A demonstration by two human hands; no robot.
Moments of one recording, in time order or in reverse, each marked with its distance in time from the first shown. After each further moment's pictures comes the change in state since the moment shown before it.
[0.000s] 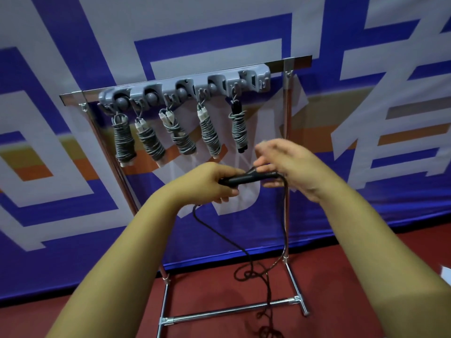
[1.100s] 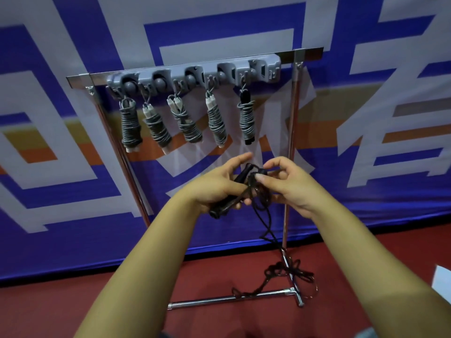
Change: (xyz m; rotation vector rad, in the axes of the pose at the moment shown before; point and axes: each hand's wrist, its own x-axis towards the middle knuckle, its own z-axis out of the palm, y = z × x) left_hand -0.012 -0.006 0.033 -0.807 -0.026 -0.112; right_hand -0.006 0.052 0.017 0.130 0.026 0.133
